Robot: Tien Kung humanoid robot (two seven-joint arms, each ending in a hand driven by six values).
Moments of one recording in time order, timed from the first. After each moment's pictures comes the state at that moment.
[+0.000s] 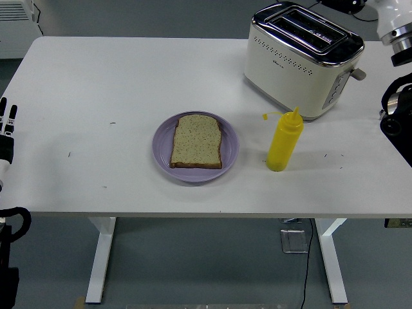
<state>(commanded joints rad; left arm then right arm) -0.09 0.00 -1.85 -1.40 0.42 0.10 -0.05 0.73 -0.42 1.12 1.59 -1.89 -0.45 -0.12</state>
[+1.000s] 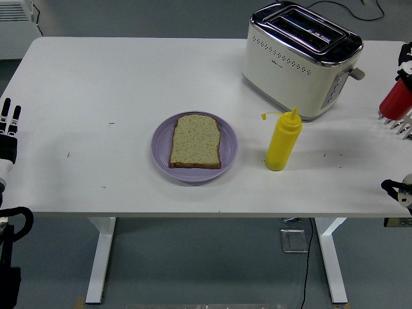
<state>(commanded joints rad) -0.09 0.00 -1.83 -1.39 0.41 0.10 -0.04 0.31 -0.38 1.15 1.40 -0.72 -0.62 0.43</state>
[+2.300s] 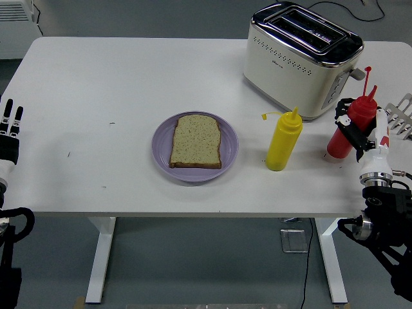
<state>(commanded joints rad) -0.09 0.00 -1.83 -1.39 0.41 0.10 -0.04 0.39 -0.28 0.81 1.11 -0.59 -0.60 0.64</state>
